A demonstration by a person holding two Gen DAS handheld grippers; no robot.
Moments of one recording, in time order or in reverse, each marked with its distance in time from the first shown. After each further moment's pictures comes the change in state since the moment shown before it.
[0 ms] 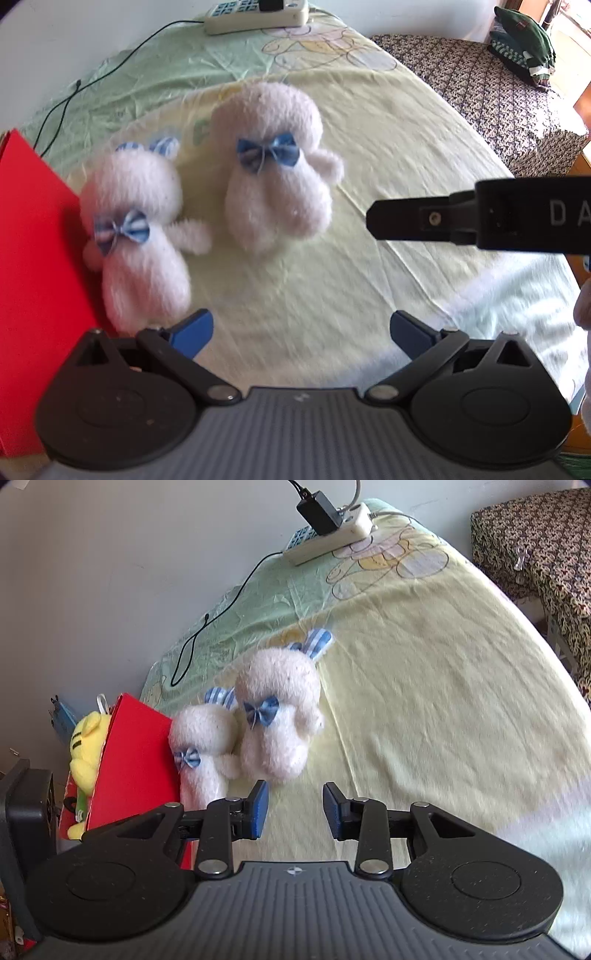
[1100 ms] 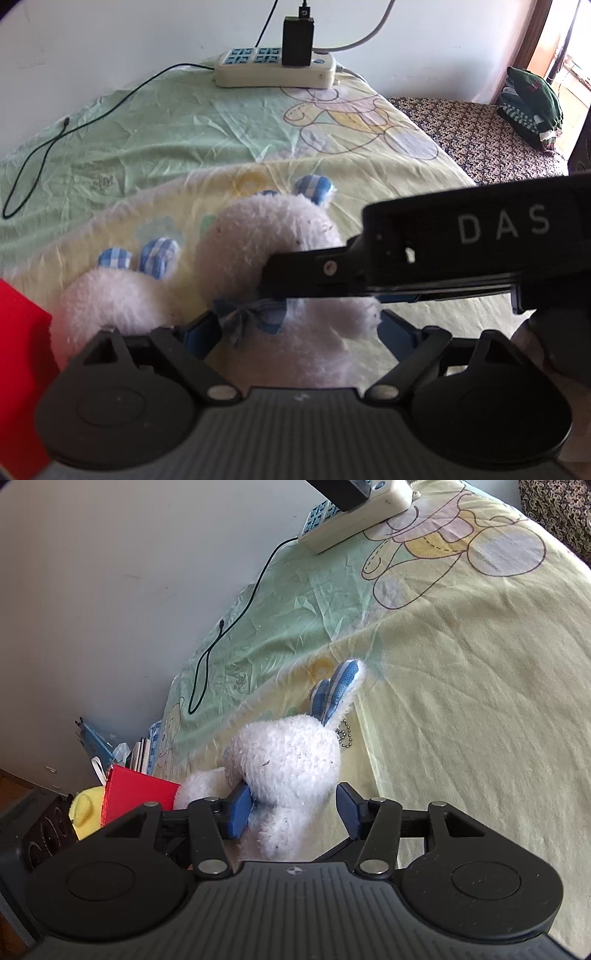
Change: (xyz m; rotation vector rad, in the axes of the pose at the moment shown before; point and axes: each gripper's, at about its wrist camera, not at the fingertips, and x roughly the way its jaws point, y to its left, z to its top) left arm 0.049 0.041 0.066 -0.046 -0.175 -0.048; right arm 0.089 -0.009 0.064 0.119 0.107 0.190
